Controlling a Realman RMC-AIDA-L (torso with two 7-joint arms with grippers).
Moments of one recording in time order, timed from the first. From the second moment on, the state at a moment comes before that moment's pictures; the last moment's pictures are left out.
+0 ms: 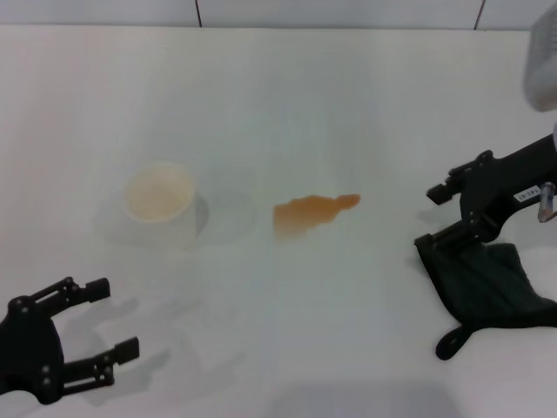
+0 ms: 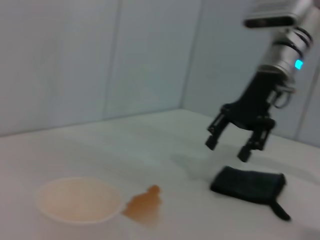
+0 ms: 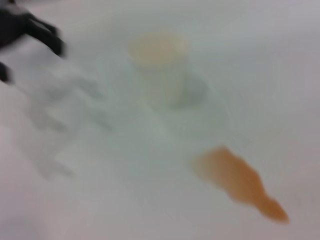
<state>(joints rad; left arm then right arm) -0.06 -2.04 0.84 0.78 1.76 1.73 -1.14 0.53 2.01 -1.26 -1.31 -2.27 -1.58 2.03</state>
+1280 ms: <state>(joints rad) -0.19 -2.07 0.85 0.82 1.89 1.75 -1.14 0.60 2.02 -1.59 -1.36 -2.65 -1.63 2.67</state>
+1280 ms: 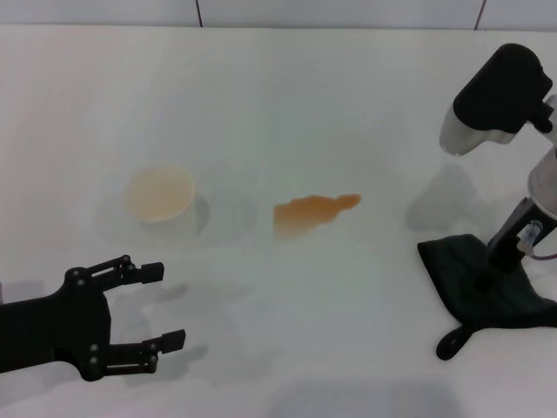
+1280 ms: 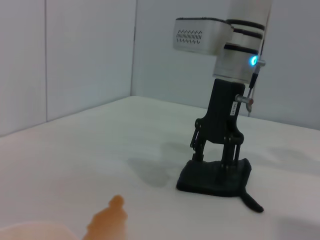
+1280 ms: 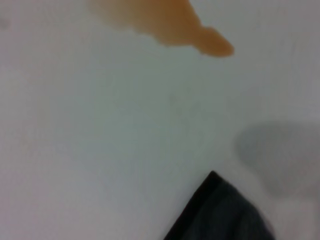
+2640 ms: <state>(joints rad) -0.17 -2.08 0.73 0.82 1.86 1.76 -1.07 0.75 2.02 -1.66 -1.19 -2.63 -1.36 2.60</state>
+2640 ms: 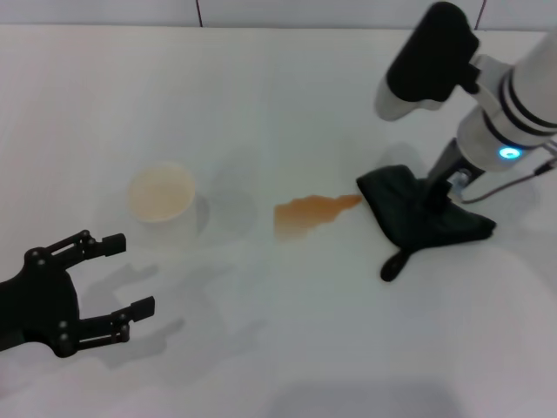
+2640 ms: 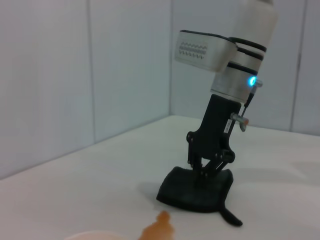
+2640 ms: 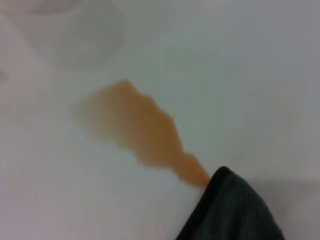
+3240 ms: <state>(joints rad) -0.17 -2.08 0.71 0.78 1.86 1.73 -1.06 0.95 2.03 -1.84 -0.99 -2.49 -1.22 2.54</state>
